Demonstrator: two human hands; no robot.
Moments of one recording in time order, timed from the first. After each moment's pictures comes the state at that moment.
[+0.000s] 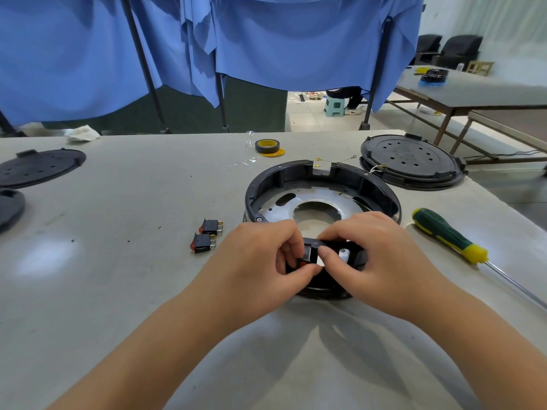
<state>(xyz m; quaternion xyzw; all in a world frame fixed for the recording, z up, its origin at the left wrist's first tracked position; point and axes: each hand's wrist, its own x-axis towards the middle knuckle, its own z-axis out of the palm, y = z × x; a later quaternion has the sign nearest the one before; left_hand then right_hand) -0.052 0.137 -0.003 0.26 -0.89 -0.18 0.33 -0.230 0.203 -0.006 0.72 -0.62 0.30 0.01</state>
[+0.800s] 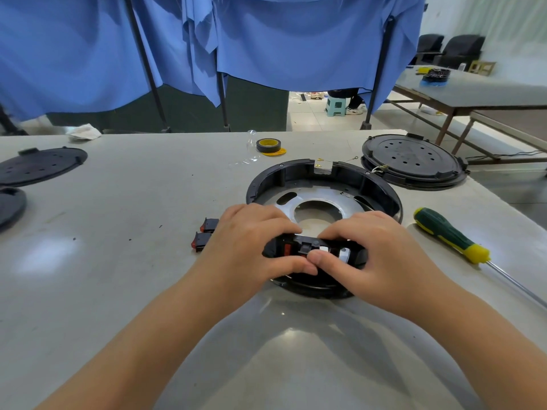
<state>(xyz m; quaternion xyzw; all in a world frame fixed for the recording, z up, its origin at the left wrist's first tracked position) -0.048 0.112 -0.015 0.25 -0.91 -0.10 0.31 -0.229 0.202 -0.006 0.73 -0.62 0.30 0.02</state>
